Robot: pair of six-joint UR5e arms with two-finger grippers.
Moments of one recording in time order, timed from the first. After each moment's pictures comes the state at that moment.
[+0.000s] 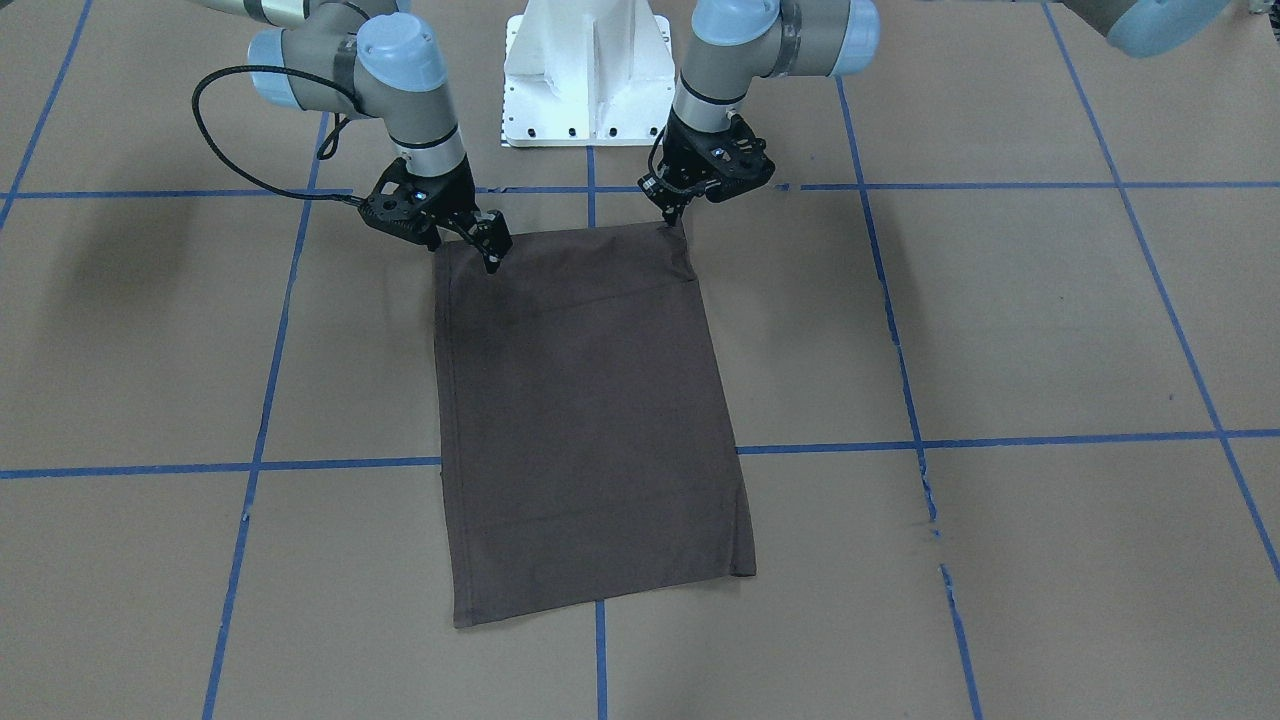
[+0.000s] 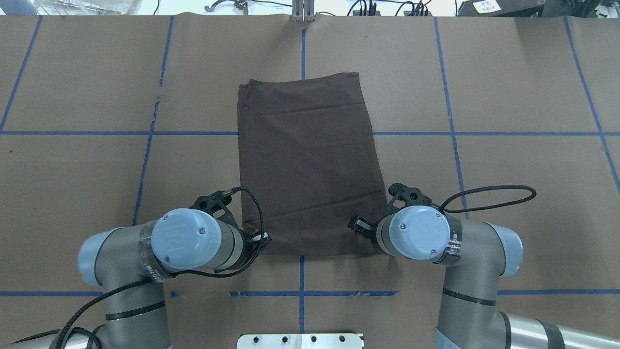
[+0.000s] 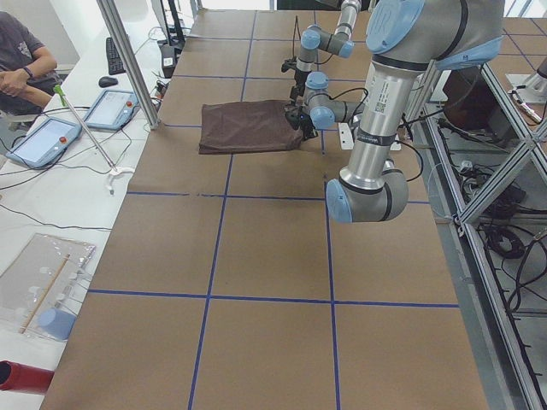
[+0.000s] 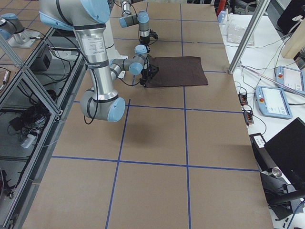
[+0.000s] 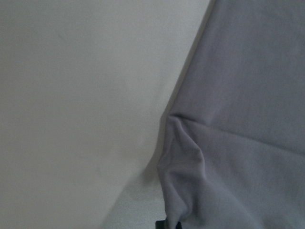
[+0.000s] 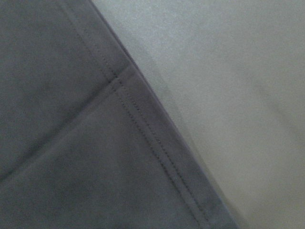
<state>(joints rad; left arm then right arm) -0.29 -2.03 -1.89 -1.73 -1.73 -1.90 0.32 -1.22 1.83 -1.39 1.65 1.84</state>
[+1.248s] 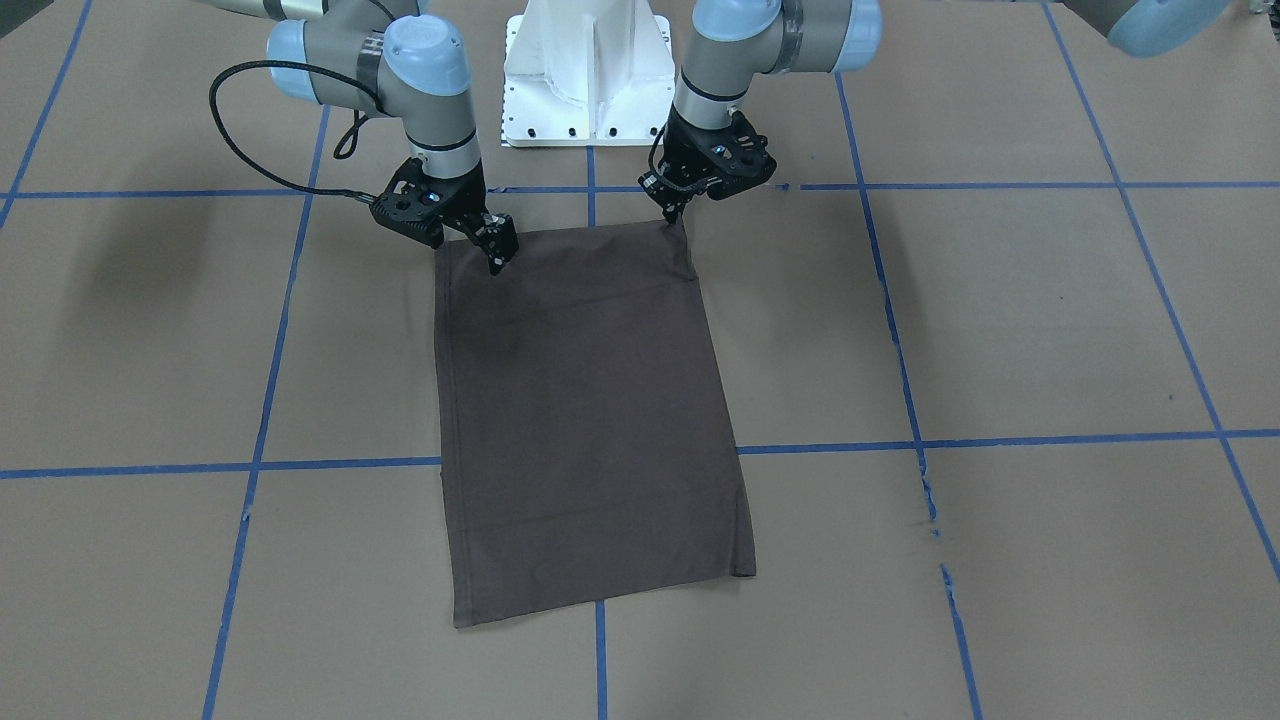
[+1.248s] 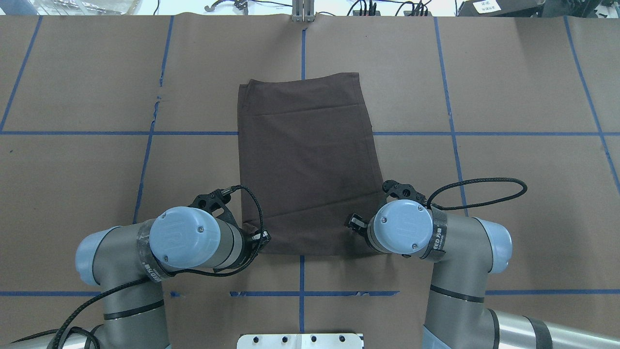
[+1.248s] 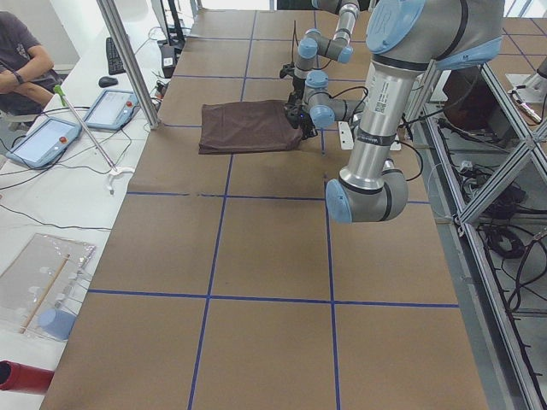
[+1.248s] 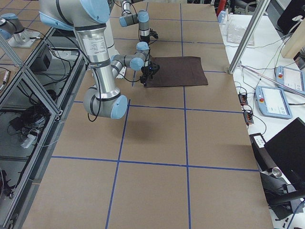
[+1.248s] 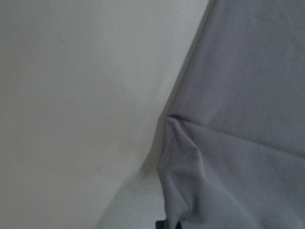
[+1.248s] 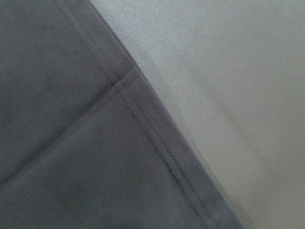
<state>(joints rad) -0.30 -2.03 -1.90 -1.72 -1.73 -1.91 0.32 -1.17 1.84 -1.52 1.66 1.84</state>
